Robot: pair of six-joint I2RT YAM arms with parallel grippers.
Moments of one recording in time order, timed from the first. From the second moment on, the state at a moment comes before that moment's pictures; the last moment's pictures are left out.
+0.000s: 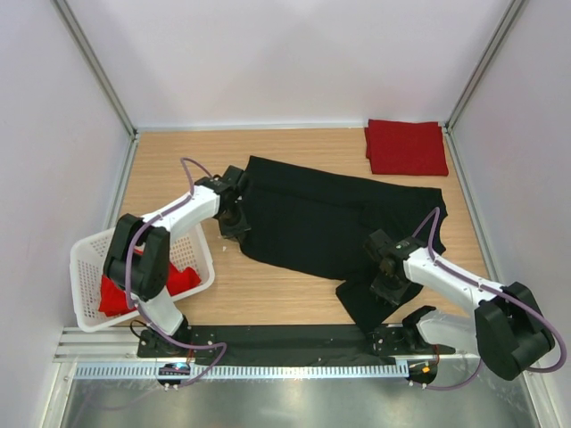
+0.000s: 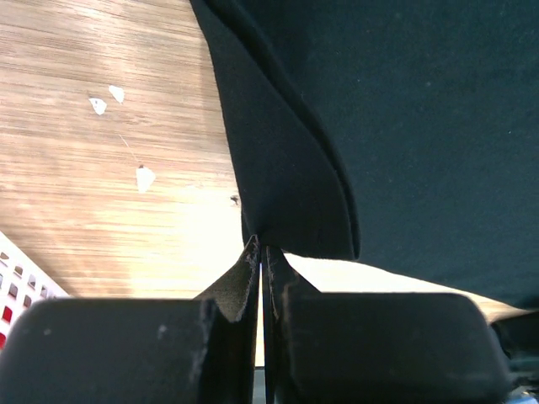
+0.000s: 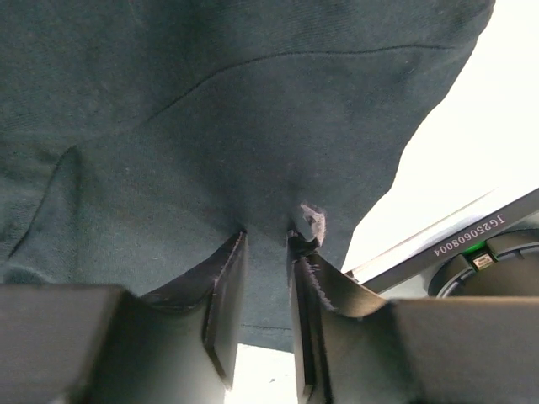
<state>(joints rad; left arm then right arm) -0.45 1.70 1.18 -0.82 -0.01 -0.66 0.51 1.14 0.54 -0.98 0.19 1.25</state>
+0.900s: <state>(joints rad) -0.38 1.63 1.13 -0.79 0.05 -0.68 0.50 1.12 0.55 -0.90 0.14 1.23</state>
